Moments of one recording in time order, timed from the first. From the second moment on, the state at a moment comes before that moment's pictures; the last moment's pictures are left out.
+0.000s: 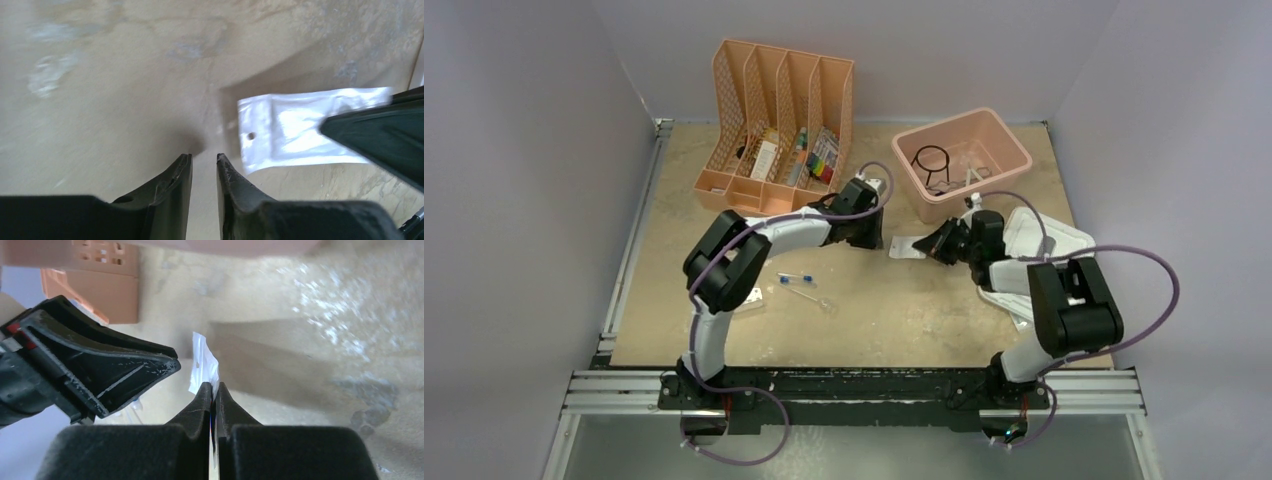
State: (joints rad) left arm -0.73 2.07 1.40 -0.17 0.12 -0.51; right arm 0.14 1.59 0.48 0.52 -0.44 0.81
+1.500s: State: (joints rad) left arm -0.52 1.57 1.25 -0.13 -0.10 -0.46; right arm -0.03 1.89 1.89 -0.95 -0.14 0.16
